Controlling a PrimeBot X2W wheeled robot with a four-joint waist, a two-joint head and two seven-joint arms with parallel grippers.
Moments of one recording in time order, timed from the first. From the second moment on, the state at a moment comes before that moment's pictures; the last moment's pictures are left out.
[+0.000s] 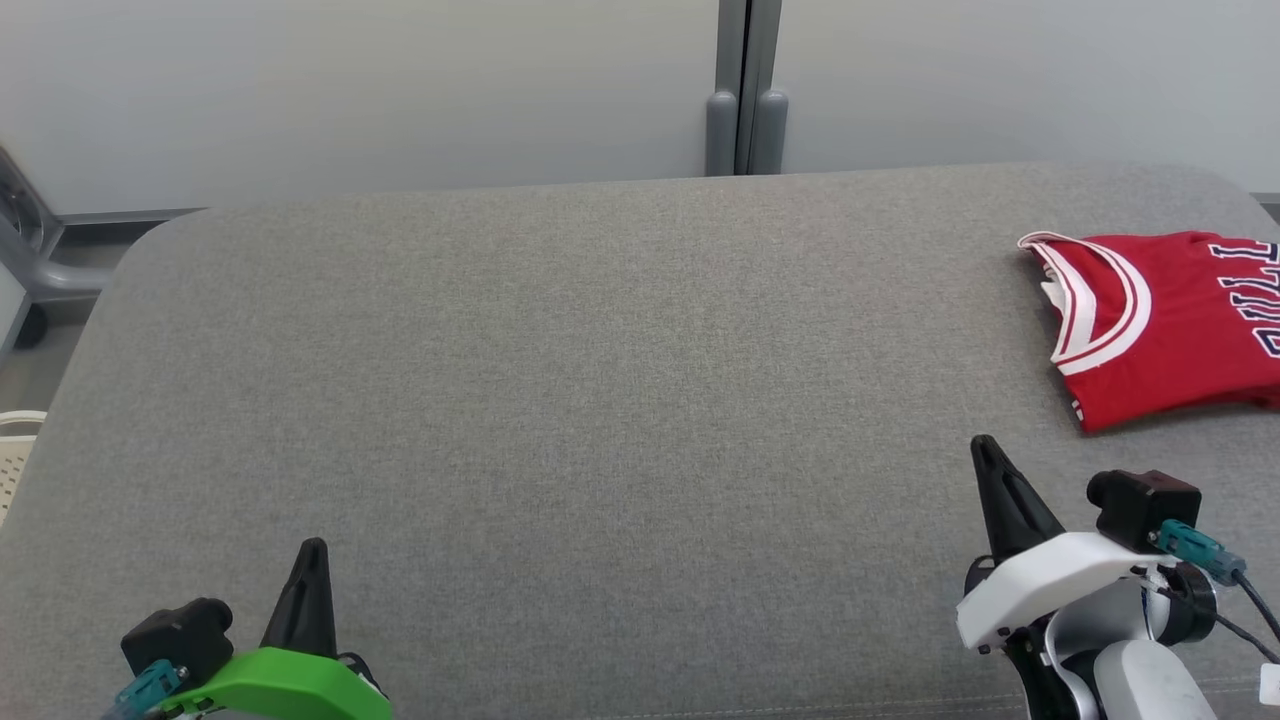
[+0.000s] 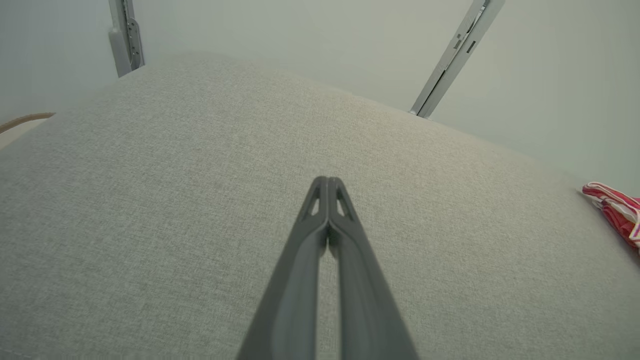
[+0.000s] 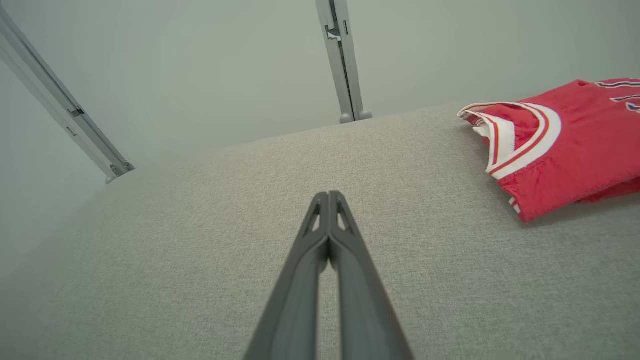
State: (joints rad) left arm 0.00 0.37 -0.39 0.14 -0.82 0.23 -0.20; right arm -0.06 -0.04 0.02 0.12 0.30 0.13 -0.01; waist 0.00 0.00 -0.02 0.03
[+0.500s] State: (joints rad) left arm -0.03 0.31 -0.33 0.19 -0.98 0.16 -0.17; right arm -0.07 -0.04 -0.04 0.15 0.55 0.13 0.04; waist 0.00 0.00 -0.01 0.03
